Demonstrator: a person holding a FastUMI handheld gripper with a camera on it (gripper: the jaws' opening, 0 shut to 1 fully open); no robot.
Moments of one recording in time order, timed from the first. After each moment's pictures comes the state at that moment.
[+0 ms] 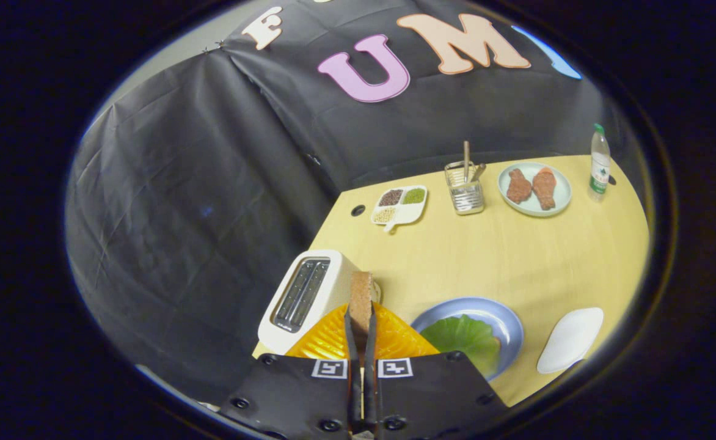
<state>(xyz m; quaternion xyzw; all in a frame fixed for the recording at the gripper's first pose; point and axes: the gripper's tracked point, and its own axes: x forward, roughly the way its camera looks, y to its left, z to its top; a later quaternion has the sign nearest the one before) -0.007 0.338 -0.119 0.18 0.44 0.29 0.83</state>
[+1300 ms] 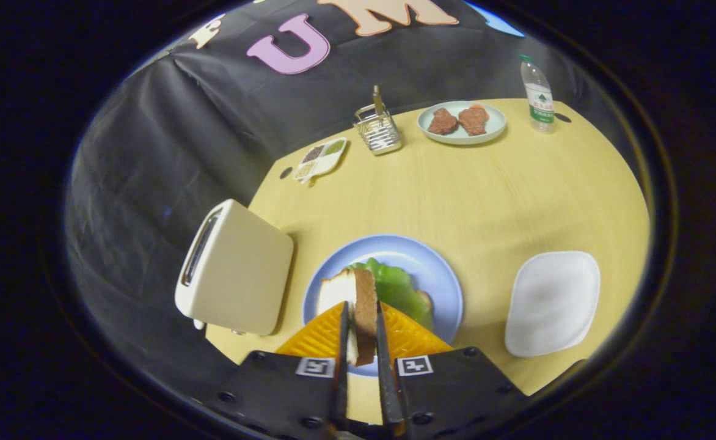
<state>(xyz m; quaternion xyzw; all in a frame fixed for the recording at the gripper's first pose) -0.034 0.246 -0.251 0.16 0.53 0.21 0.81</state>
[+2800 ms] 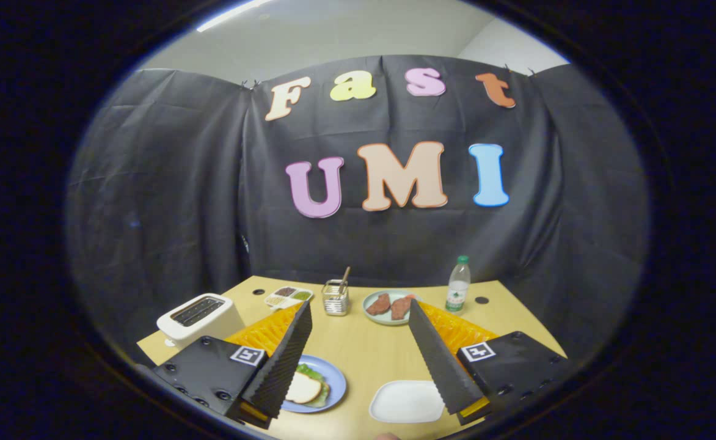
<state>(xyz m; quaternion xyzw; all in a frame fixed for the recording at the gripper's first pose) 0.002 0.099 -0.014 0.05 0.11 0.11 0.99</state>
